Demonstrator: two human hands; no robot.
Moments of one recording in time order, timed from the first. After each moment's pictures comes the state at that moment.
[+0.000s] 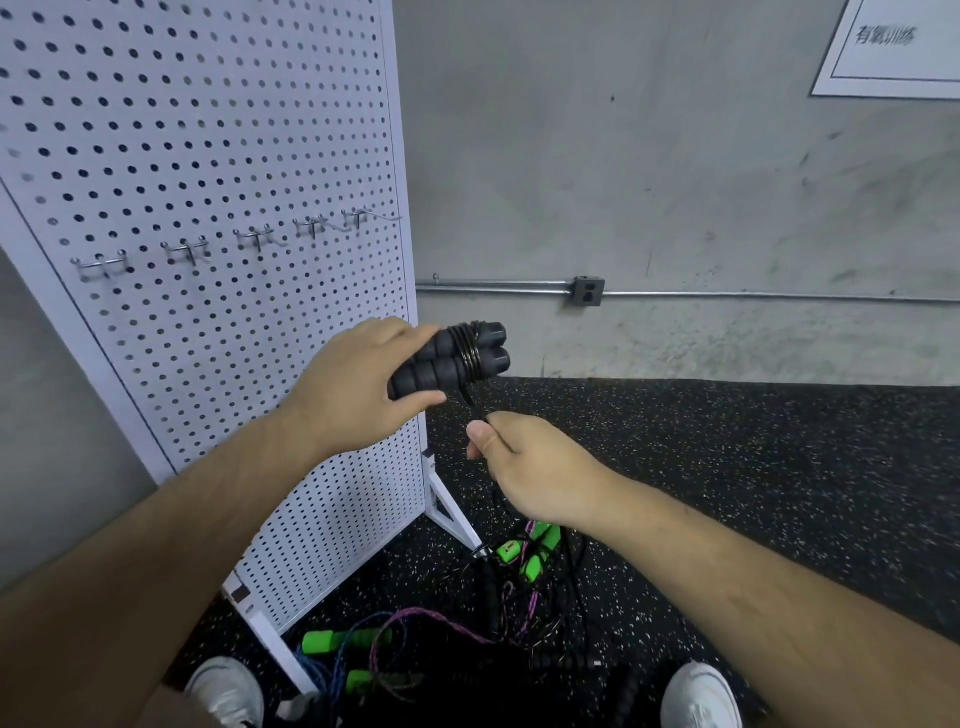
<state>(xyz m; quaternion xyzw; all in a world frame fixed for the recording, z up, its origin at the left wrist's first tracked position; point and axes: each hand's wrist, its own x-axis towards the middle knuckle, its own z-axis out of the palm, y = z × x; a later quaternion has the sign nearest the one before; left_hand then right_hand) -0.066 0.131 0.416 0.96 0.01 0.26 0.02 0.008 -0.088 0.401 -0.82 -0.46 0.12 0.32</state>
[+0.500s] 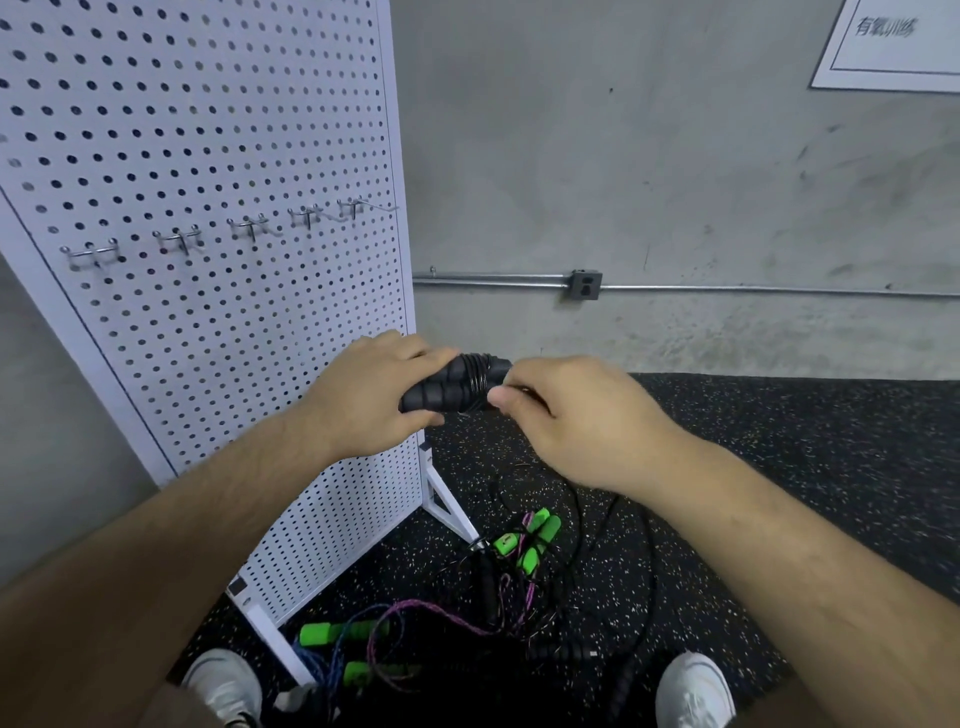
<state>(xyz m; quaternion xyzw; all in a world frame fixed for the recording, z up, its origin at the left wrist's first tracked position) -0.057 0.129 0.400 0.98 -0.02 0.20 -0.02 0.009 -0.118 0.453 -0.84 -0.51 -0.08 0.17</state>
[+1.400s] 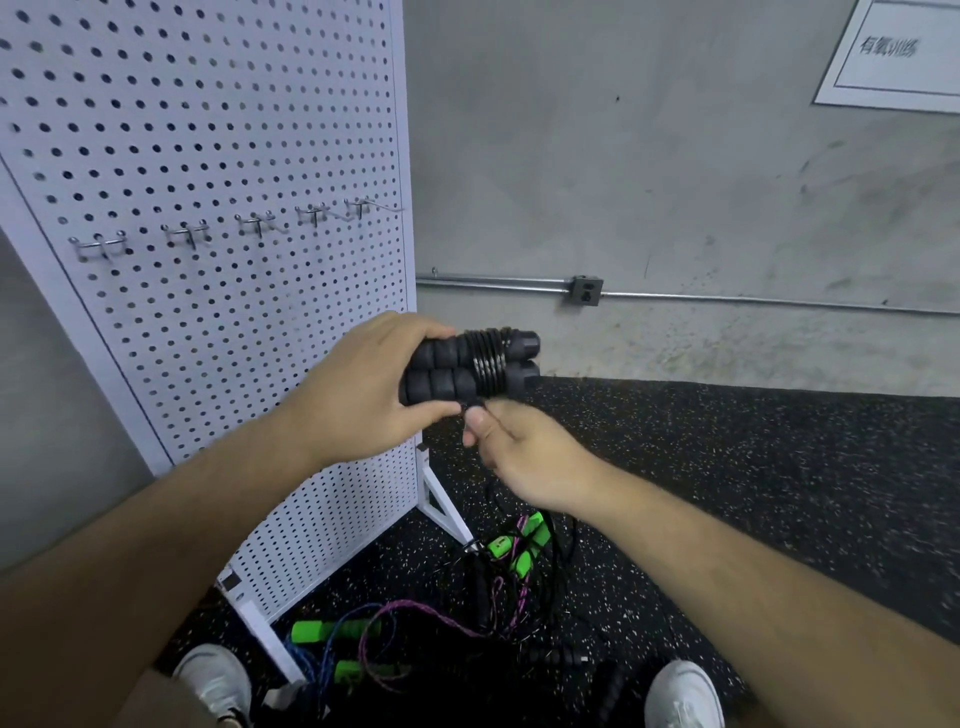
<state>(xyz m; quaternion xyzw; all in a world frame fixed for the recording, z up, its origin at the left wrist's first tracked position) -0.087 0.097 0.431 0.95 -0.01 0.28 0.12 0.016 -0.084 0.391 -0.78 -0.44 0.19 0.39</state>
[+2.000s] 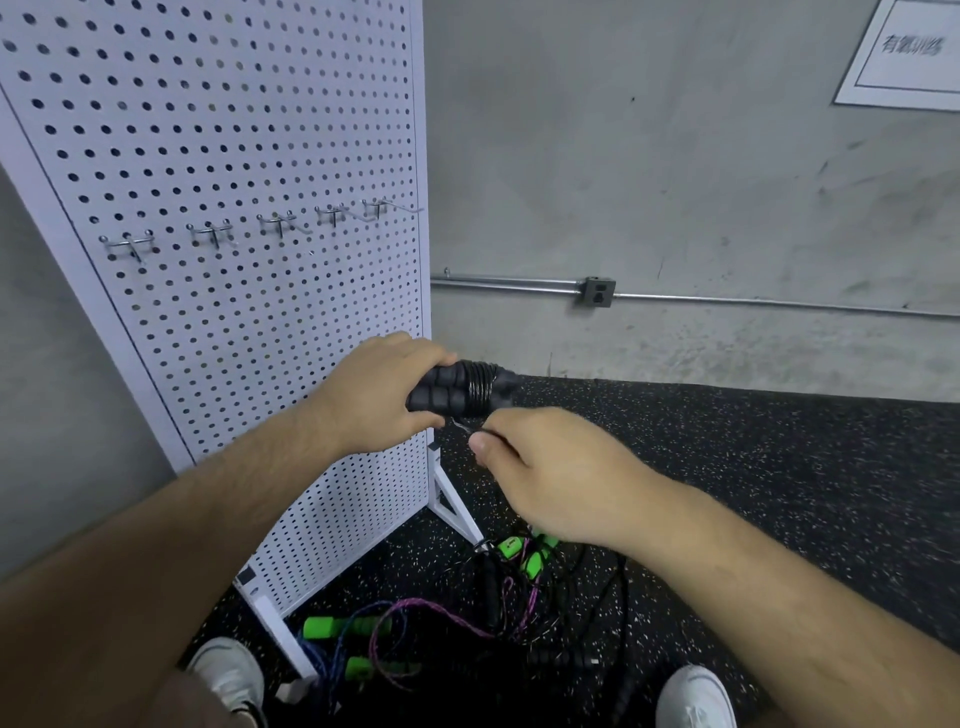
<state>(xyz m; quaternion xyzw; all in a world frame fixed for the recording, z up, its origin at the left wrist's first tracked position) -0.066 0.128 0.405 0.98 0.02 0.20 0.04 -0.023 -0.105 0.438 -0.83 -0.53 0.02 0.18</state>
